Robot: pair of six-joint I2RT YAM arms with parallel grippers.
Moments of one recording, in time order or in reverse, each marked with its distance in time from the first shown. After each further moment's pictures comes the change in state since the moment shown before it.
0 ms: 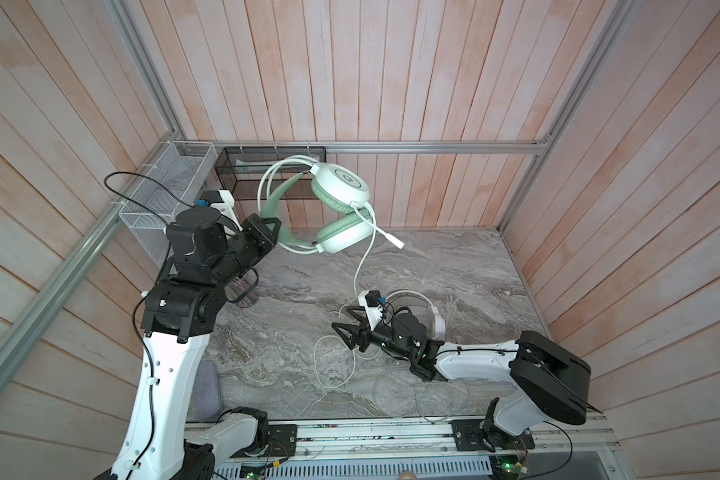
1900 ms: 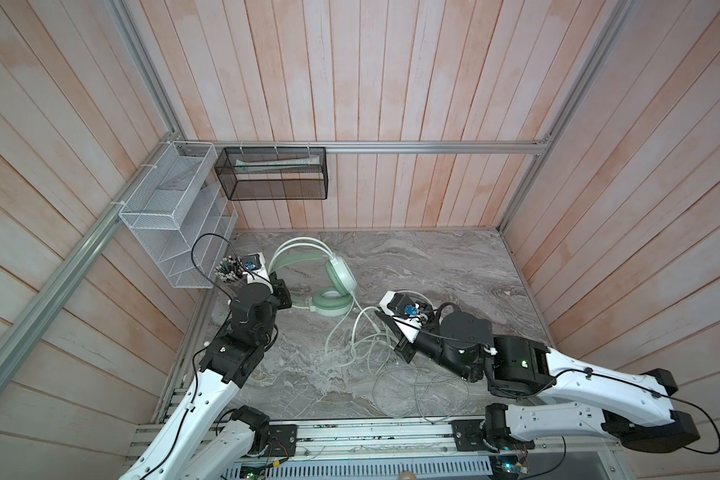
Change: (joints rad) left arm -0.200 -0.352 -0.912 0.535 -0.623 0.597; right arm 0.303 -0.546 0.586 -1.313 0.520 -0.469
